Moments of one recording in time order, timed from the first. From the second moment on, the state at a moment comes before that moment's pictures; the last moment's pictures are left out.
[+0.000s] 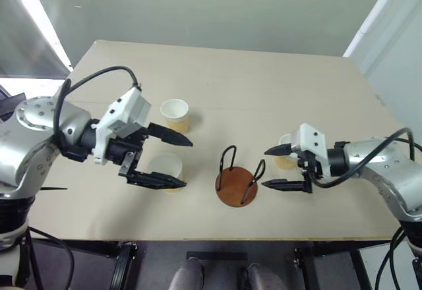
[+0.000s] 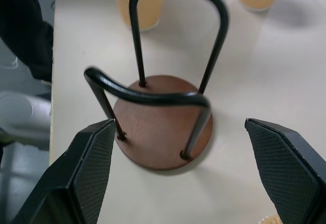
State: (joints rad) left arm -0.63 1.10 0.05 -0.33 -0.76 0.75 -1.41; right arm -0.47 -0.89 0.09 -0.46 0.48 0.76 1.08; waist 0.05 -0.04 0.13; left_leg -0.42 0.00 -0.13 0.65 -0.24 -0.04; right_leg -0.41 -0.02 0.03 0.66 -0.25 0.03
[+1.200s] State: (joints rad) left arm -0.28 1.28 0.04 -0.58 -0.23 0.47 -1.22; right arm -0.60 -1.07 -0.09 -0.50 0.82 0.93 1.14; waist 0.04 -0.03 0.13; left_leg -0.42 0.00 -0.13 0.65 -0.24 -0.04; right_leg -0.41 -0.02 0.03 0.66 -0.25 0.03
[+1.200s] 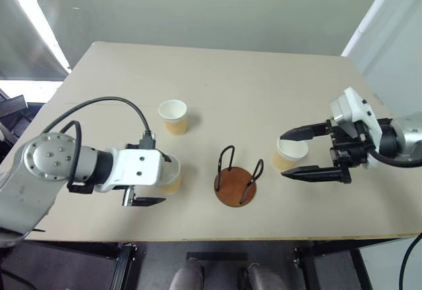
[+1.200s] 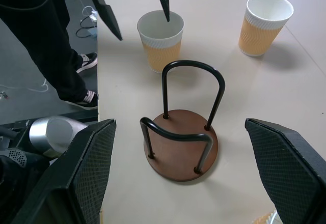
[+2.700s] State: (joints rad) left arm -0.79 1.16 -0.08 -0.33 -0.40 0.54 -1.42; right arm -0.66 -1.12 -0.16 -0.51 0.95 0.92 1.13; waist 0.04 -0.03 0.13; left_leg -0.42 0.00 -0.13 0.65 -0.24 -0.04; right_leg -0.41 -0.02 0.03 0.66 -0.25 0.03
